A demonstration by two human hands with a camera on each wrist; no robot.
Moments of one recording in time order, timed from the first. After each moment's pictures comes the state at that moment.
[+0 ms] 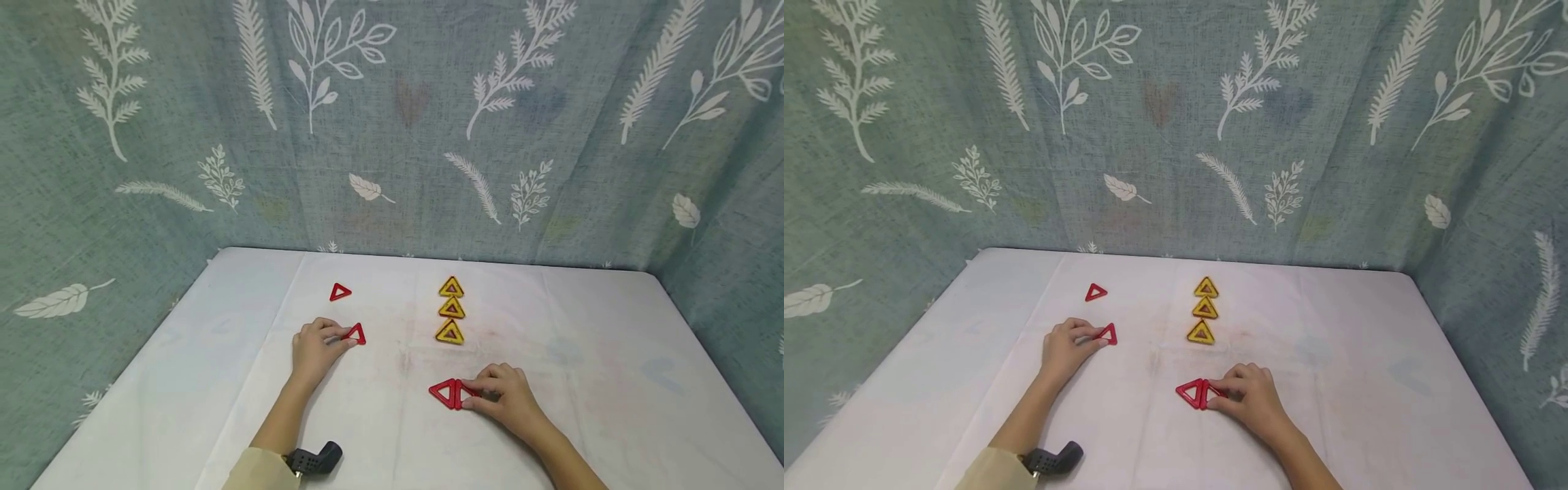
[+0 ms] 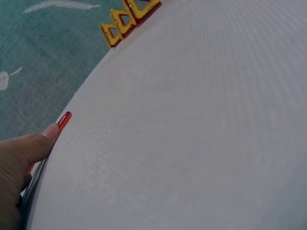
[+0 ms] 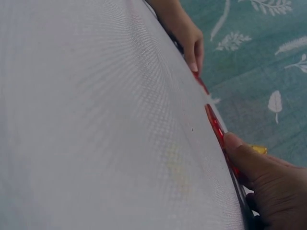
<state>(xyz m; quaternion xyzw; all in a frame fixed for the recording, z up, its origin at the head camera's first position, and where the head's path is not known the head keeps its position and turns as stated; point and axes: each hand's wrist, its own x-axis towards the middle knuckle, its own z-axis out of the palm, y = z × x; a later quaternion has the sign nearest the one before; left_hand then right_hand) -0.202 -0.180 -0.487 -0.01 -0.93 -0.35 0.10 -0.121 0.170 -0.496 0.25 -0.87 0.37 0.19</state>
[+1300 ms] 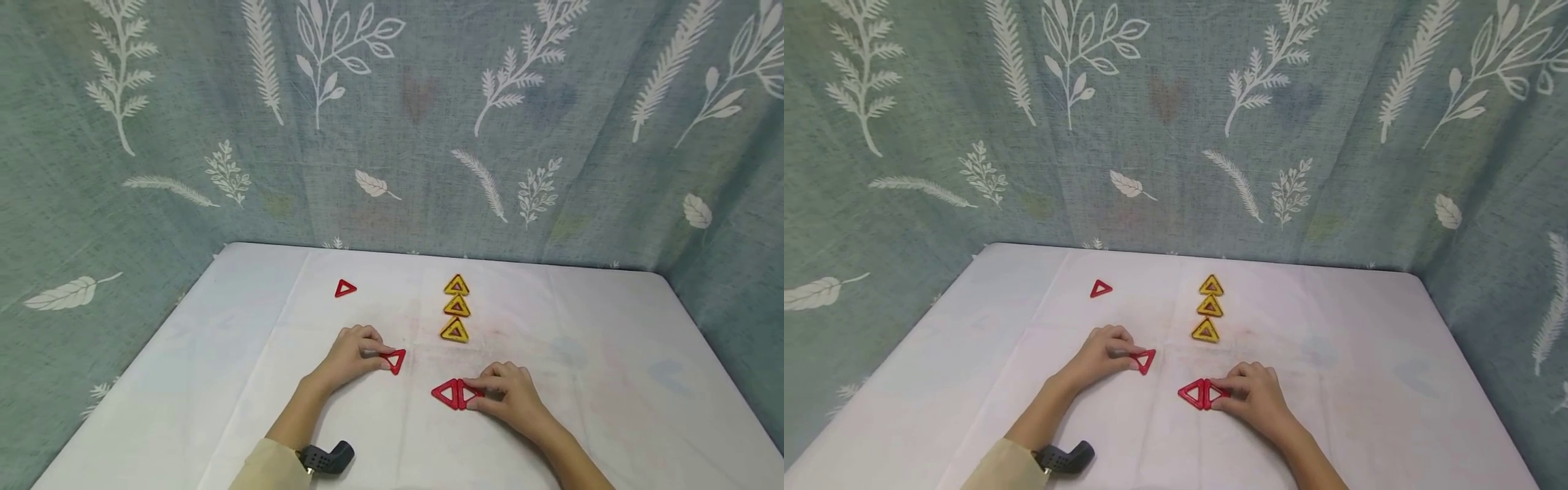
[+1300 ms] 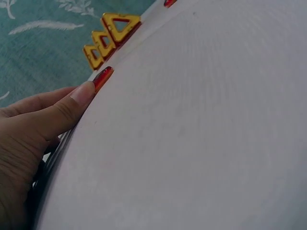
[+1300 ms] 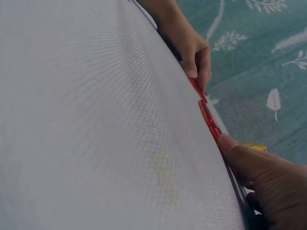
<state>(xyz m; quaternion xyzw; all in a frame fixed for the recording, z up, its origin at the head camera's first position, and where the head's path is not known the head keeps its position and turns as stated) -0.195 -0.150 -0.484 -0.23 -0.92 -0.32 0.02 -0.121 0.170 -0.493 0.24 -0.89 0.34 0.14</state>
